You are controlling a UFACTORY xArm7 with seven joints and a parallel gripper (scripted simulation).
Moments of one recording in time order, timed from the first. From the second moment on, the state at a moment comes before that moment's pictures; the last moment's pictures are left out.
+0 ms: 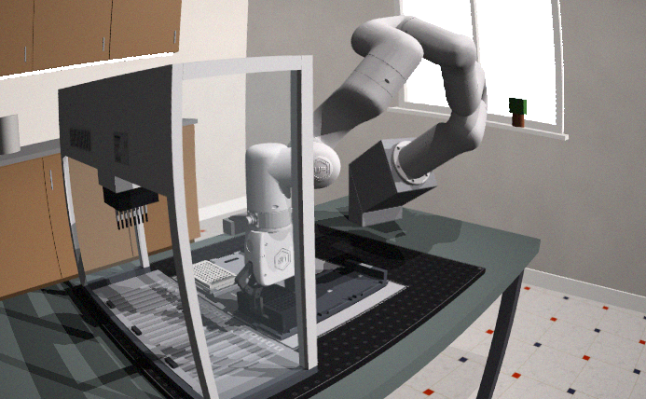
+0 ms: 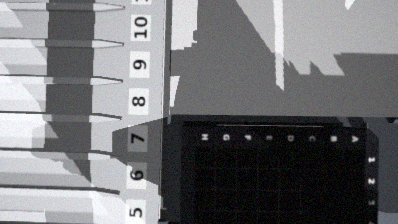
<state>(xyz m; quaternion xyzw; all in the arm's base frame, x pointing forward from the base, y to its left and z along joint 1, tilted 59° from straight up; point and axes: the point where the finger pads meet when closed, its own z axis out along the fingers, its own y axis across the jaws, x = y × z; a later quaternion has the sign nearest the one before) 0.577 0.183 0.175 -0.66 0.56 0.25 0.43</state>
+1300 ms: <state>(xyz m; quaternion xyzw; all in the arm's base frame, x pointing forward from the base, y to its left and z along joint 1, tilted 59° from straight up) 0.577 0.183 0.175 -0.66 0.56 0.25 0.43</state>
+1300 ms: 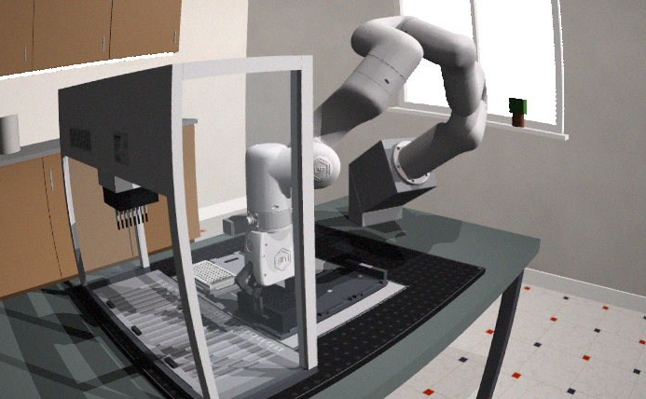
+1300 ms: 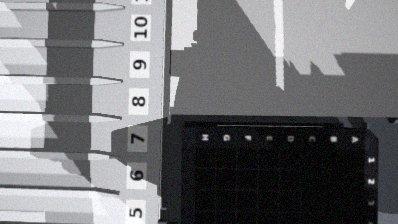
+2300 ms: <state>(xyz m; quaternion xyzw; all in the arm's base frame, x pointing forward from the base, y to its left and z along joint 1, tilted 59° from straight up) 0.572 0.150 0.195 -0.66 0.56 0.25 0.43</state>
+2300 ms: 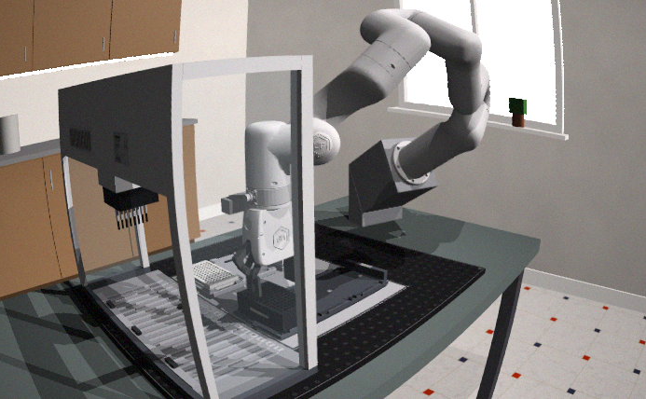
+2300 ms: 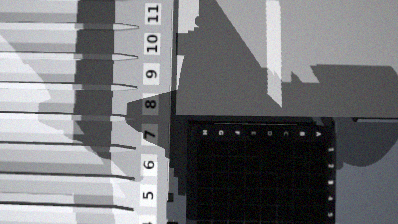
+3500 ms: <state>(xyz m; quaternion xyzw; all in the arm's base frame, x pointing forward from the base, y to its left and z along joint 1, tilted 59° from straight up) 0.564 0.105 0.222 -0.66 0.56 0.25 0.43</state>
